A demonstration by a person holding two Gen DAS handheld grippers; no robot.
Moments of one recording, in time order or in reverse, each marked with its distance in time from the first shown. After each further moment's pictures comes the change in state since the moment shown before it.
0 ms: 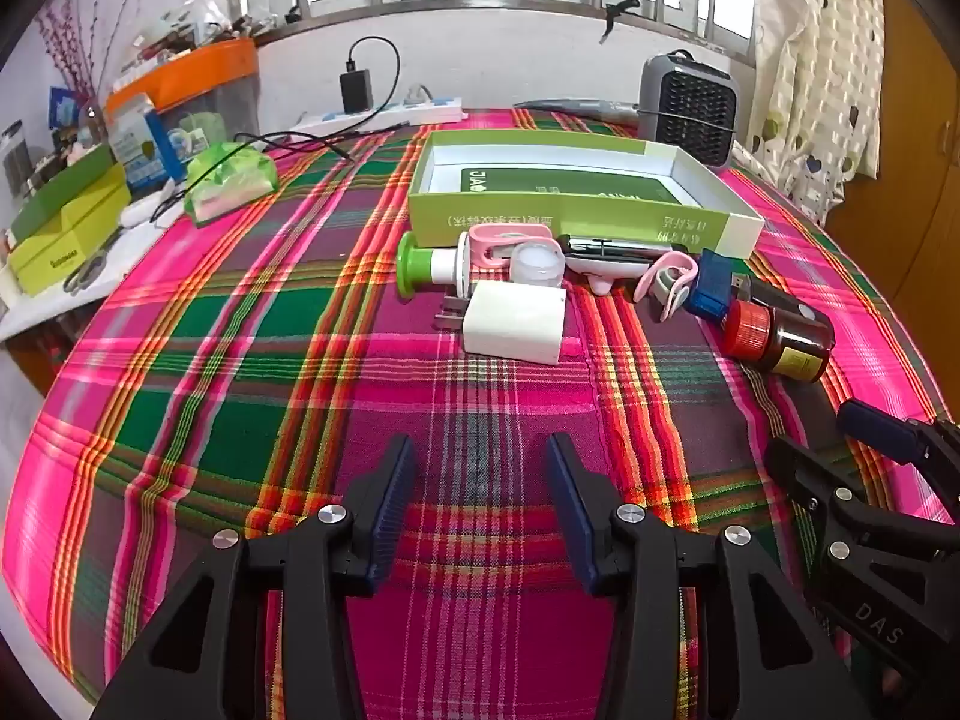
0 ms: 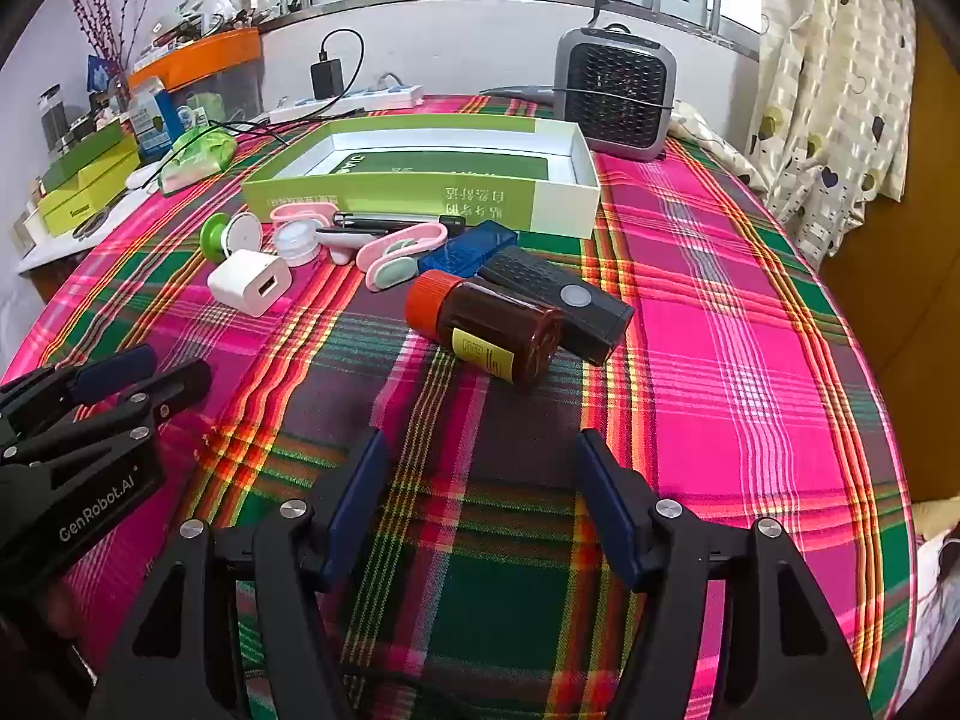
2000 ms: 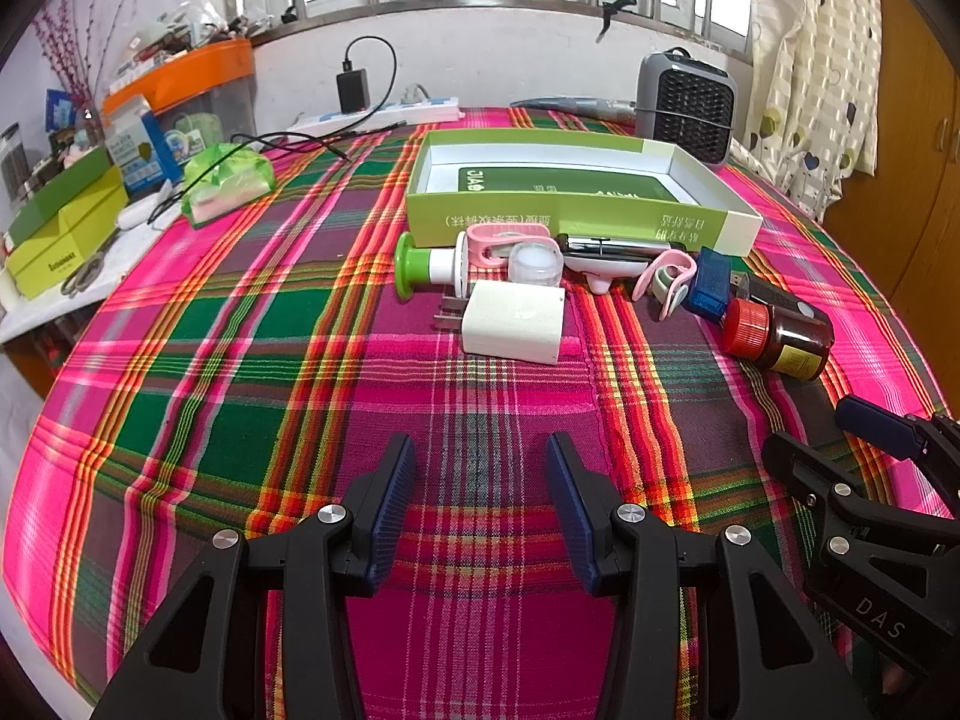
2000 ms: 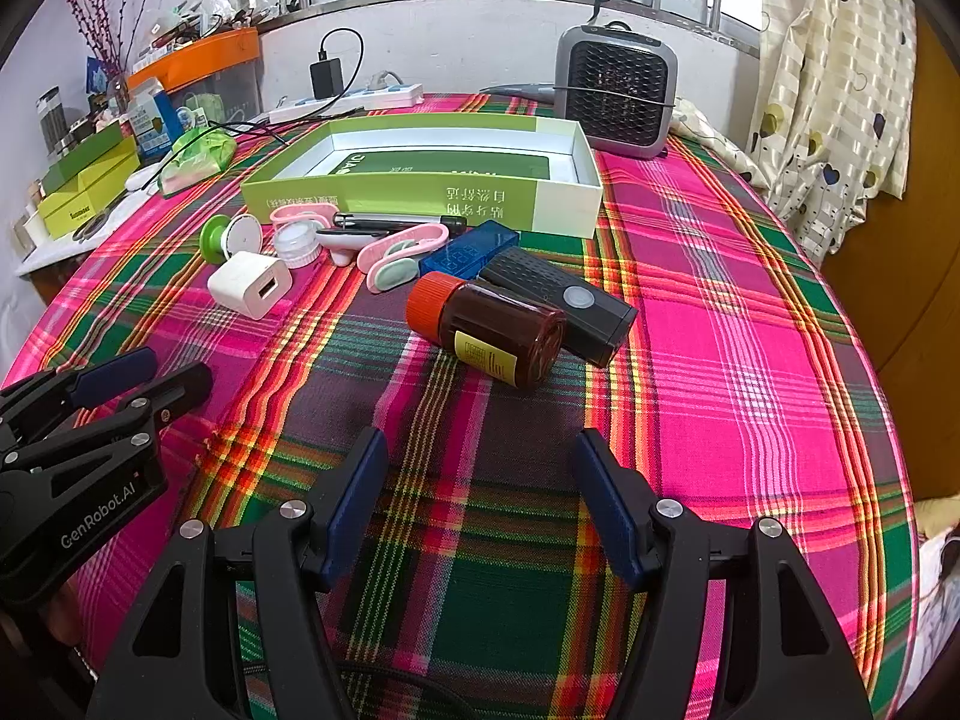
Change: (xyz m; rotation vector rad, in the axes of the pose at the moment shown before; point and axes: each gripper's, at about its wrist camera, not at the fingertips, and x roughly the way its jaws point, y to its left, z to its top) left arm 0.000 0.000 0.002 0.006 0.000 0.002; right arm 0.001 0.001 0.000 0.004 0.017 0.006
